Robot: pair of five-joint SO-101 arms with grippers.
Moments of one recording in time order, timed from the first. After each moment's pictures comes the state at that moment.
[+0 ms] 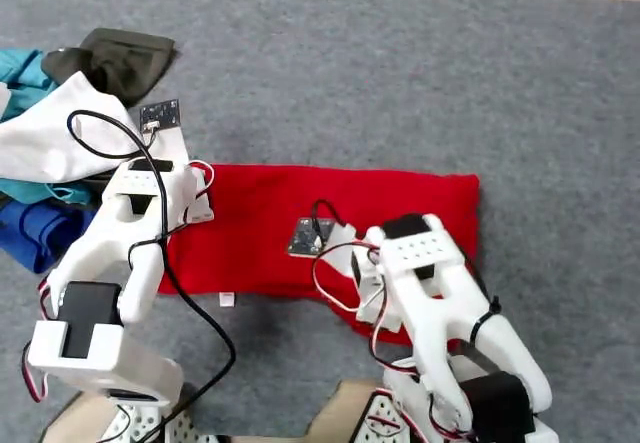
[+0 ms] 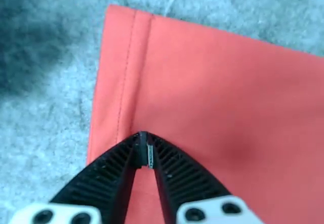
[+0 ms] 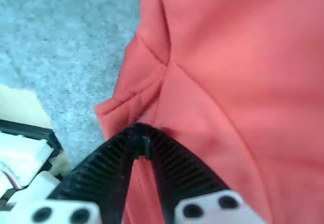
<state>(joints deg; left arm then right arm) -1.8 3.3 34.8 45.1 5.1 -17.1 -22.5 60.7 69.1 46.2</state>
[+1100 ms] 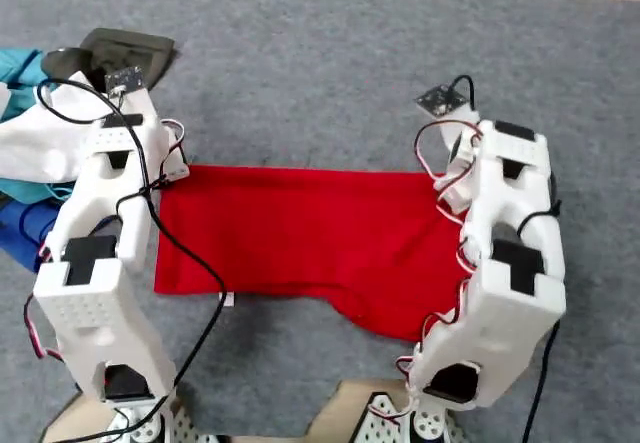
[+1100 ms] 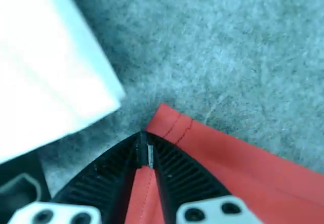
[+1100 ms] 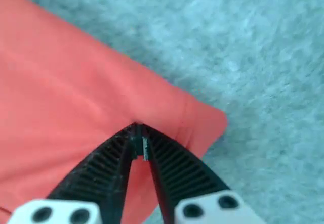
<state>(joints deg) -9.6 22.7 6.7 54.5 5.1 13.9 21.9 9.0 60.1 39.9</state>
